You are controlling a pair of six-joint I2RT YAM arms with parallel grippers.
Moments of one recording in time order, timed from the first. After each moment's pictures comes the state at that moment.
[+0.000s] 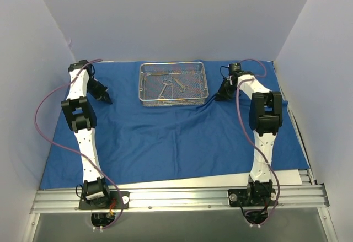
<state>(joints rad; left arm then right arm) 0.20 2.70 2.58 -1.39 0.26 -0.59 0.08 2.26 1.73 -0.61 -0.20 0.57</state>
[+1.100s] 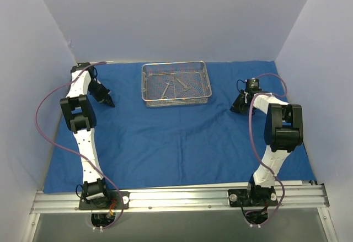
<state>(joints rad) 0.18 2.58 2.34 -1.30 0.28 -0.54 -0.05 1.92 1.14 -0.31 -0.14 0.58</state>
